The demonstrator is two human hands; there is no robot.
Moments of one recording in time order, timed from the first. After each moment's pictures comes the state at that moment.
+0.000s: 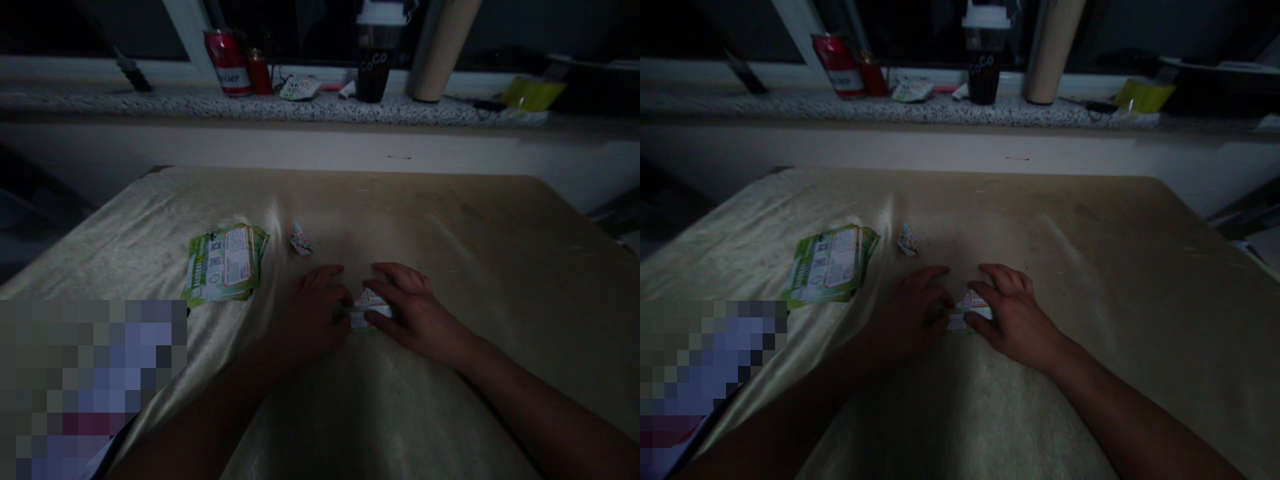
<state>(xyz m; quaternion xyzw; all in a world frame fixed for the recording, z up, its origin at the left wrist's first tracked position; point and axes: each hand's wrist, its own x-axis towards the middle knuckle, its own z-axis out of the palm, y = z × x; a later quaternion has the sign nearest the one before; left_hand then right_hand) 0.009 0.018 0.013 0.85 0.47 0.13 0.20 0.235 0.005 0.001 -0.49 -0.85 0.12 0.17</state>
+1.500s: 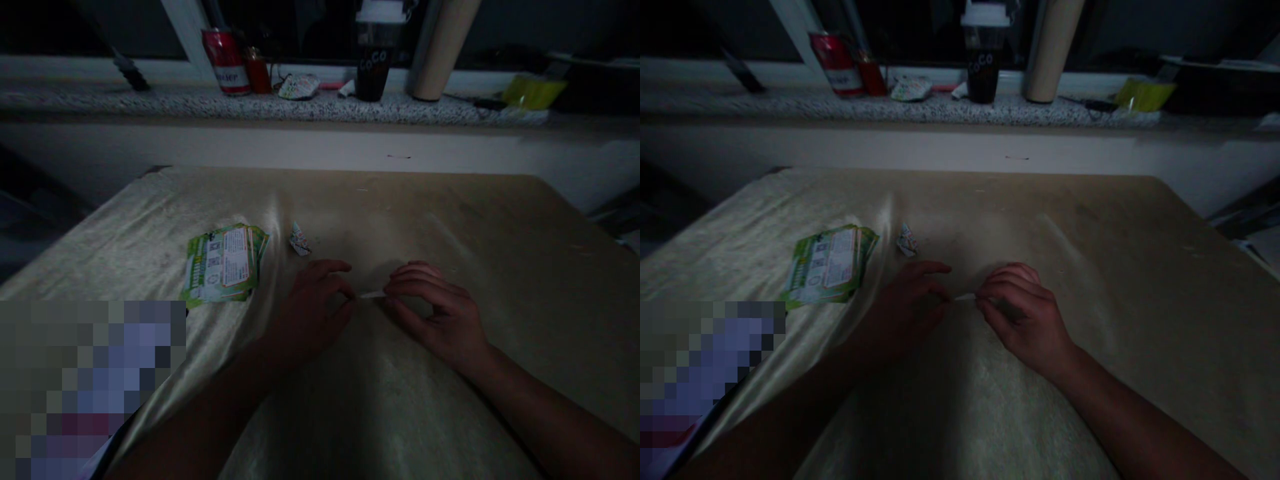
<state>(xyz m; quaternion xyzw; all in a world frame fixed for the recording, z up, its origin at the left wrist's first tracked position) 0.010 0.023 0.019 0.82 0.43 0.29 0.23 0.235 0.004 0.015 -0.38 -0.79 0.14 0.47</state>
